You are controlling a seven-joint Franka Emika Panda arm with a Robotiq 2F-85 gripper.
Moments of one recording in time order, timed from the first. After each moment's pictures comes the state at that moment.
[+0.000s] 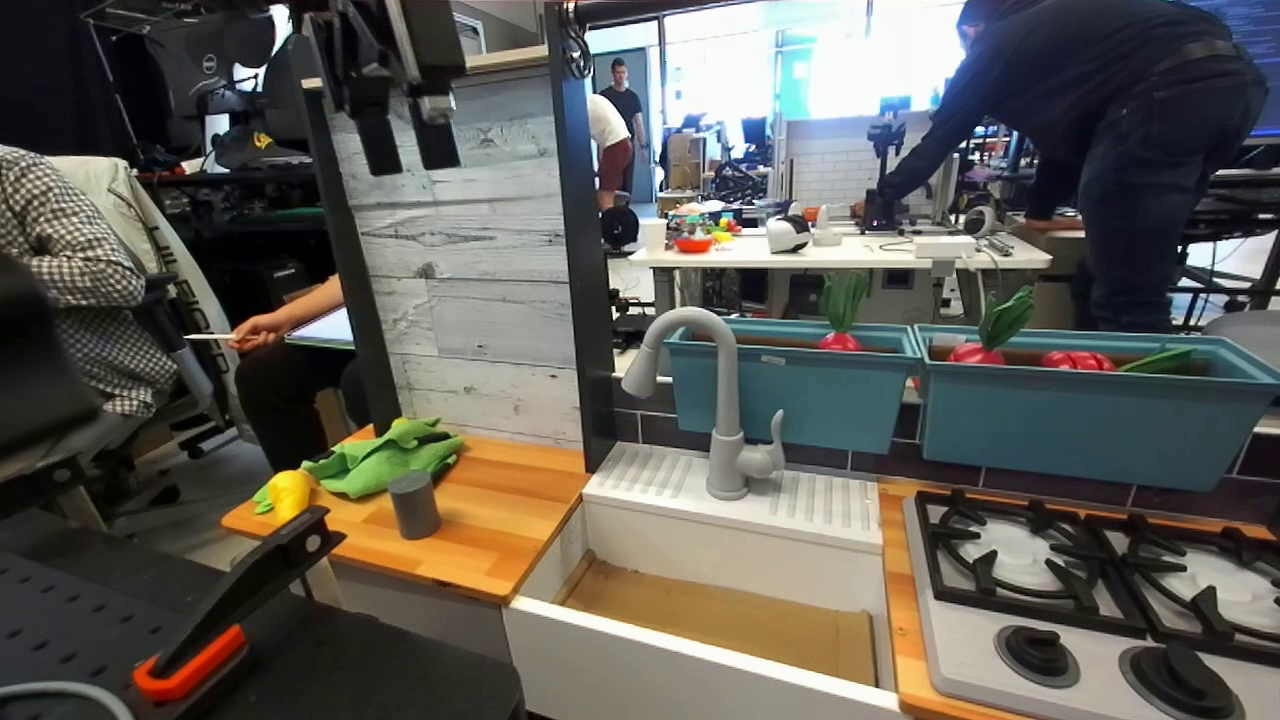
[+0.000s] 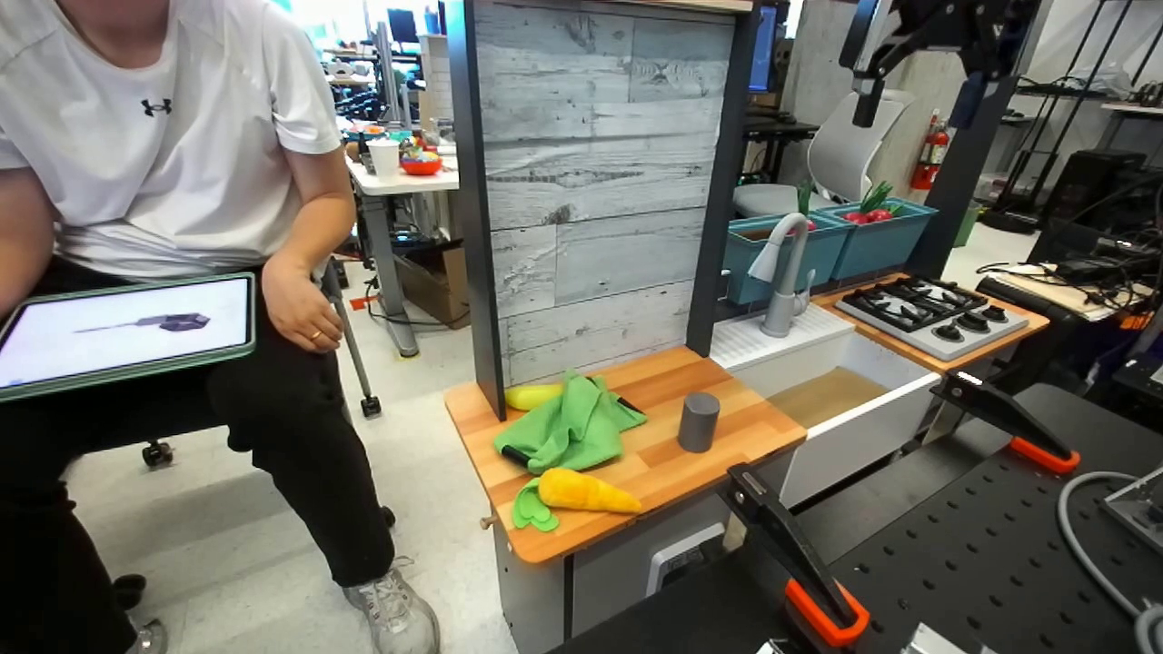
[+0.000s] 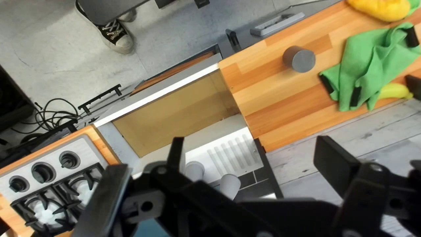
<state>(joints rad) -0.15 -0.02 -0.10 -2.36 -0.07 2.38 0.20</state>
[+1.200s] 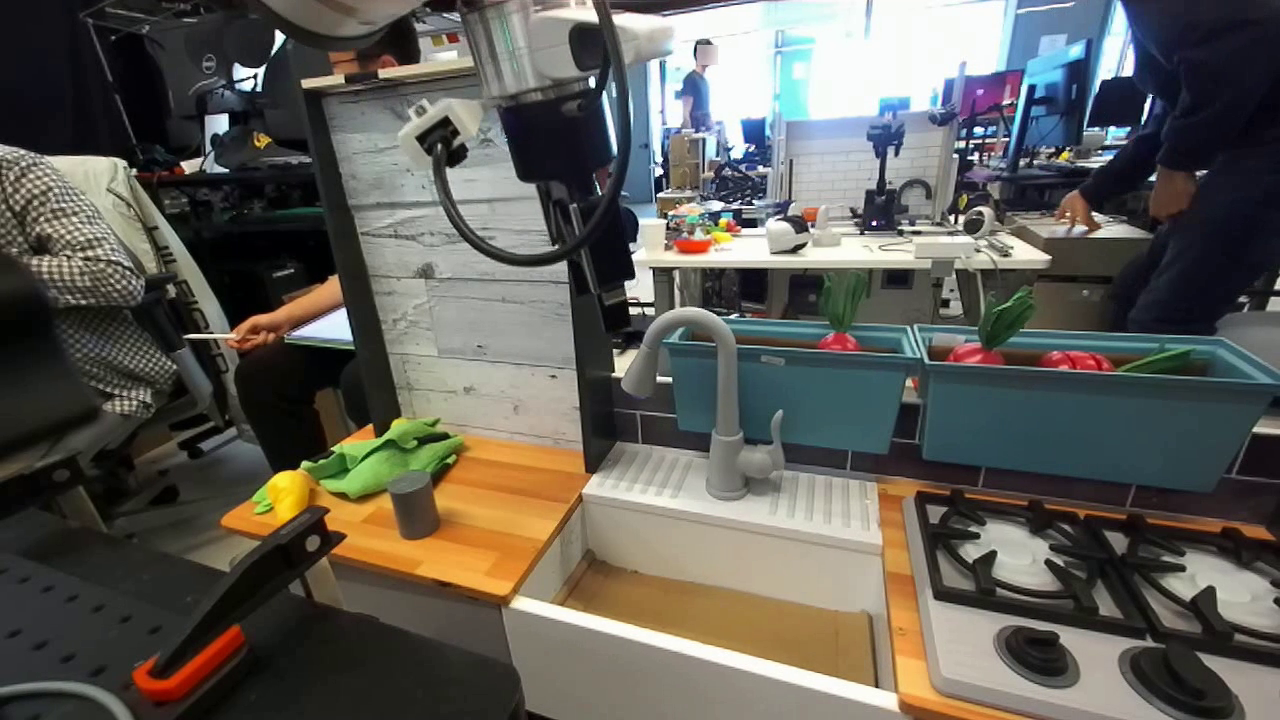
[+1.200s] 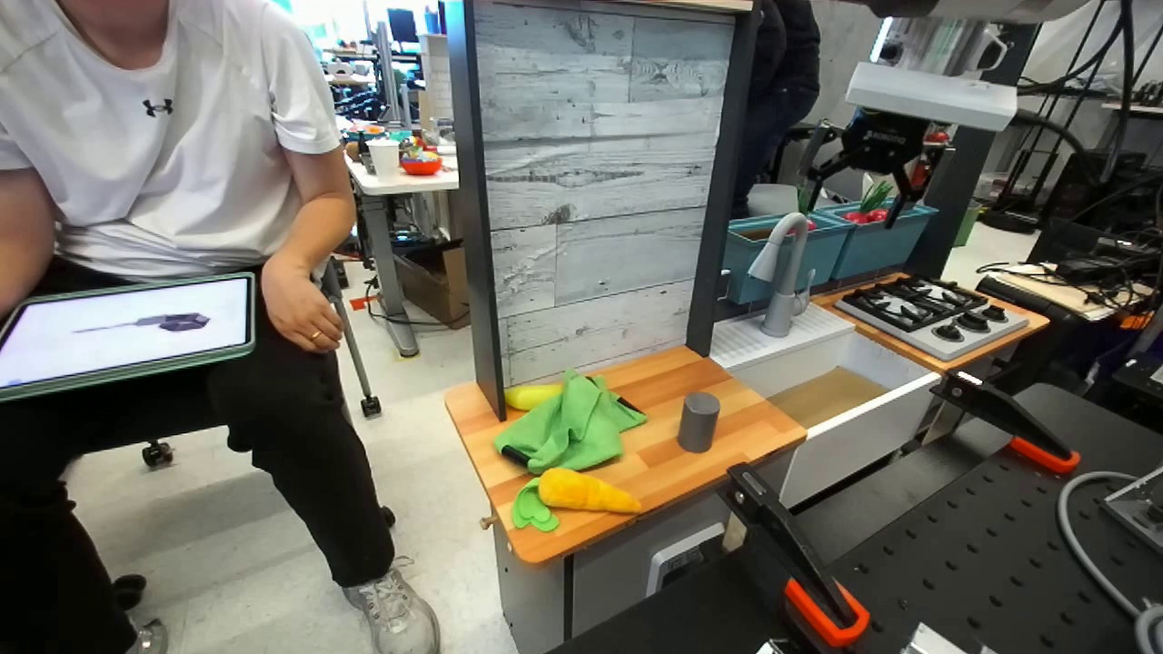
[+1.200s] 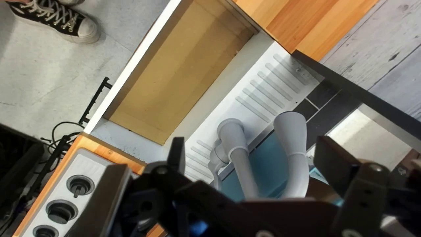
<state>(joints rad) -0.16 0.44 -0.18 -2.13 0.16 2.75 0.38</state>
